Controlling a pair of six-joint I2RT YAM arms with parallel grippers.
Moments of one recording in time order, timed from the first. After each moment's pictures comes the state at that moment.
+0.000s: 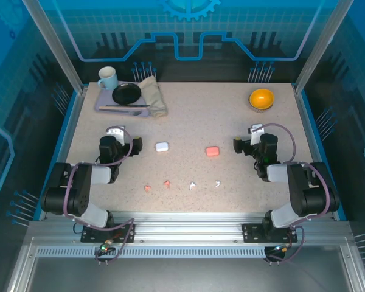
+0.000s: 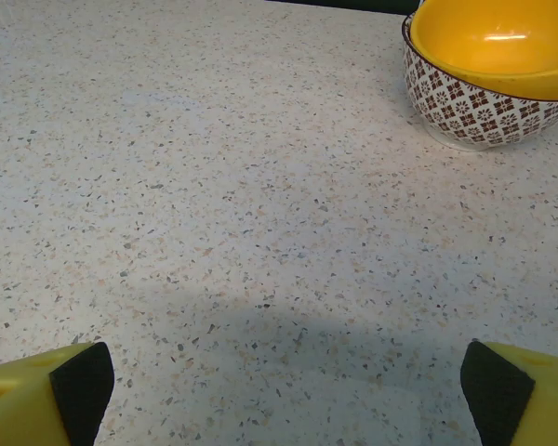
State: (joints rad) left arm 0.00 1.52 0.39 0.70 0.07 -0.08; right arm 0.06 1.52 0.42 0.64 -0.06 -0.07
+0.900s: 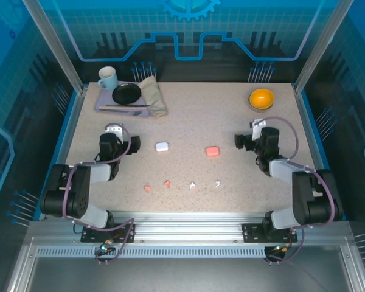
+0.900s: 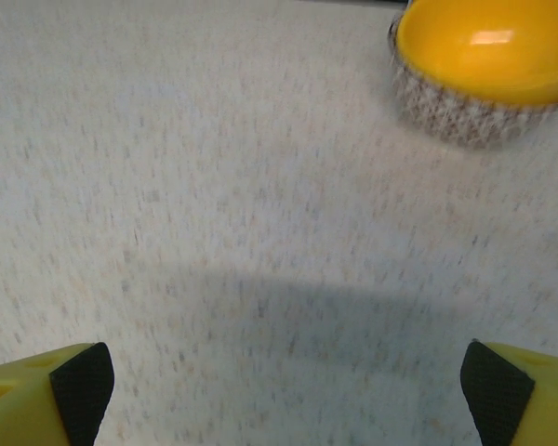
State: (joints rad) left arm 0.00 1.49 0.47 0.53 -0.02 -0.12; right arm 0.05 1.41 0.57 0.33 -0.04 -0.03
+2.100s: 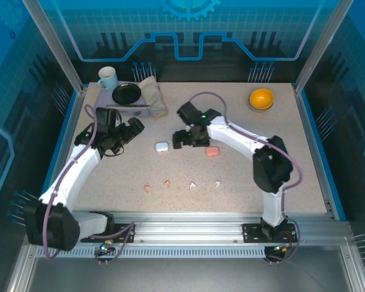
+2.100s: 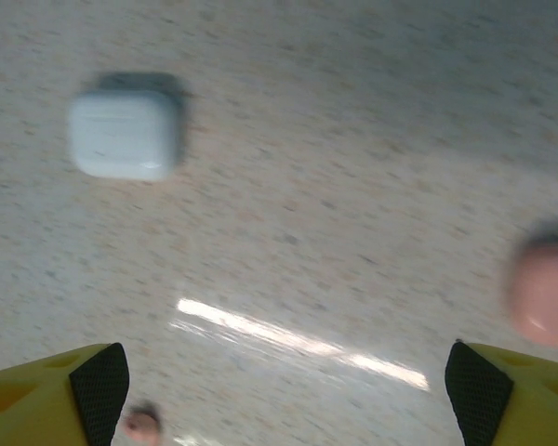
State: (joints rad) left arm -0.09 1.26 1.06 -0.67 0.15 -0.82; right arm 0.73 1.99 1.71 -0.93 -0.02 0.58
